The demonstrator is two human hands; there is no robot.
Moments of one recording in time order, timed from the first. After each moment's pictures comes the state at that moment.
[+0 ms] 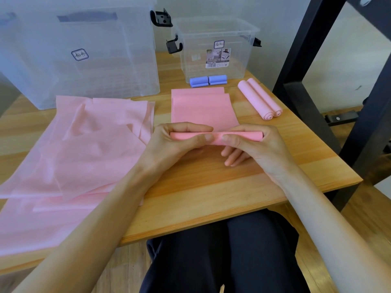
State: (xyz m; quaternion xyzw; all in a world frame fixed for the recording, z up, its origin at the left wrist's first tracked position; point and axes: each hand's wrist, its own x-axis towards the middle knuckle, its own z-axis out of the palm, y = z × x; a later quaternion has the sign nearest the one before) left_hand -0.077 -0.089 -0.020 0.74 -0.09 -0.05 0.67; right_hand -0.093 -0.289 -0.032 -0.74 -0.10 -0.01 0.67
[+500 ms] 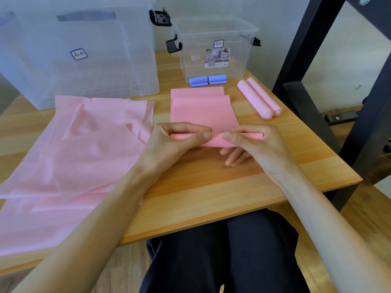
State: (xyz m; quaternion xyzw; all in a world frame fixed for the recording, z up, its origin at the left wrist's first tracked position) left_hand -0.077 -0.090 -0.021 0.73 -0.09 -0.04 0.67; right_hand -0.093 -0.289 -0.032 -0.74 -0.08 -0.02 0.67
